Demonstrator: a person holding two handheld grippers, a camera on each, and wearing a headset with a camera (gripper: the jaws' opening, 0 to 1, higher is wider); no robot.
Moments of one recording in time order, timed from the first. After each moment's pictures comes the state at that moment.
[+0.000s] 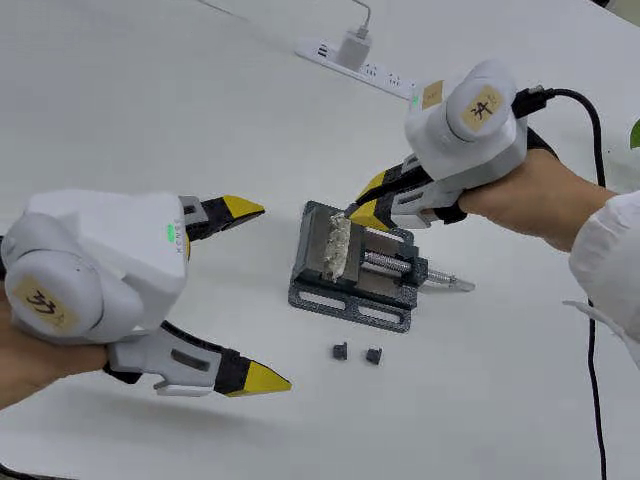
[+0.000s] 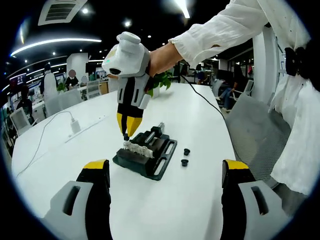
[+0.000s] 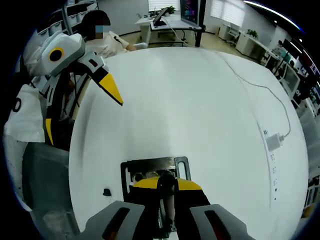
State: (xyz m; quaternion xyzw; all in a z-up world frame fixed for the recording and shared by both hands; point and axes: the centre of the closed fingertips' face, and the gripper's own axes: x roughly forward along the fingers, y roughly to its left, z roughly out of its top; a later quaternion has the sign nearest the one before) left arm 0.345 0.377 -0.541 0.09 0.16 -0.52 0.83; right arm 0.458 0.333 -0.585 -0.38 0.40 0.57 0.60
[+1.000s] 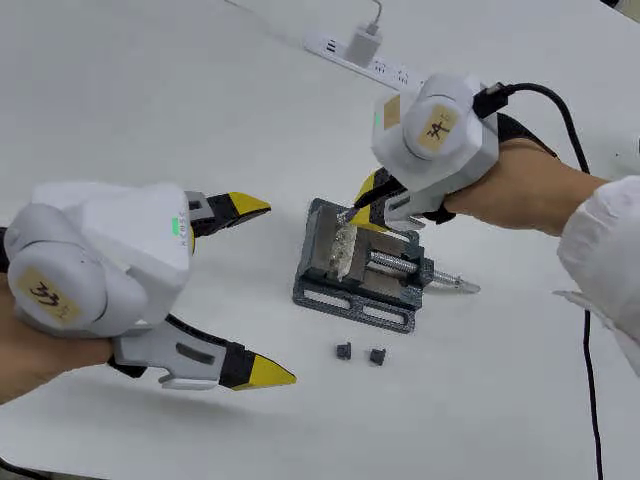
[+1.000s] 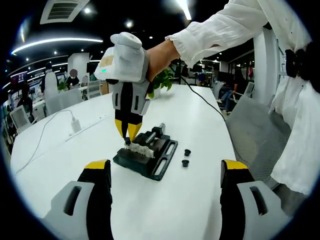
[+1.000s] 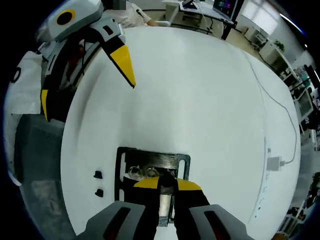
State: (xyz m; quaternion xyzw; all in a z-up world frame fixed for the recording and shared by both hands) left arm 0.348 0.378 -0.542 0.08 0.16 -0.52 0.84; right arm 0.457 0.335 -0.596 -0.52 0.38 0.58 0.50
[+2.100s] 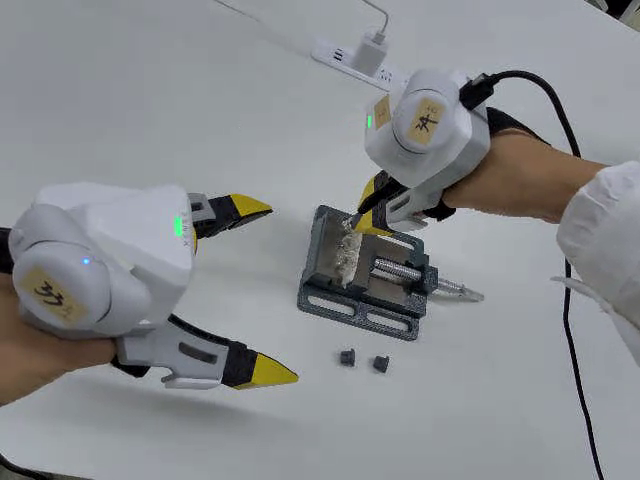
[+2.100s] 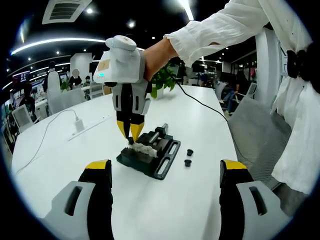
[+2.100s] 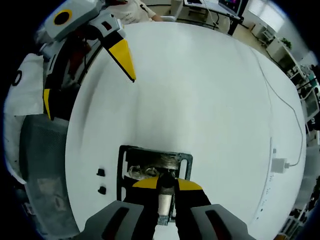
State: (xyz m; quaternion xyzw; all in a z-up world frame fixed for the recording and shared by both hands) left arm 0.351 0.384 -0.540 0.08 0.16 -0.51 0.84; right arm 0.464 0.332 -0.597 -0.50 0.41 0.59 0.48
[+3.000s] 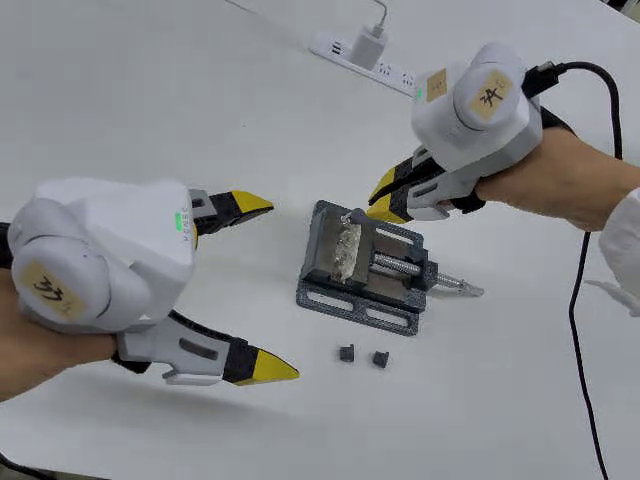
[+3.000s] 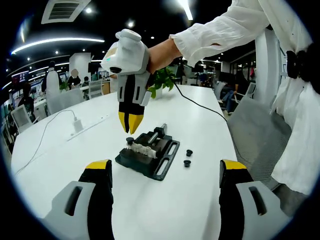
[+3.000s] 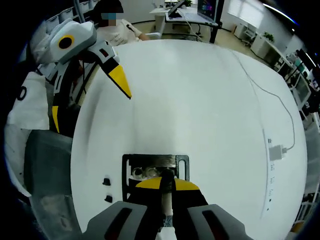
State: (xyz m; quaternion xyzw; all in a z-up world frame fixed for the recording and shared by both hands) left arm 0.352 0.380 -0.541 0.08 0.16 -0.52 0.84; right arm 0.459 0.331 -0.579 -0.42 0.41 0.60 0.55
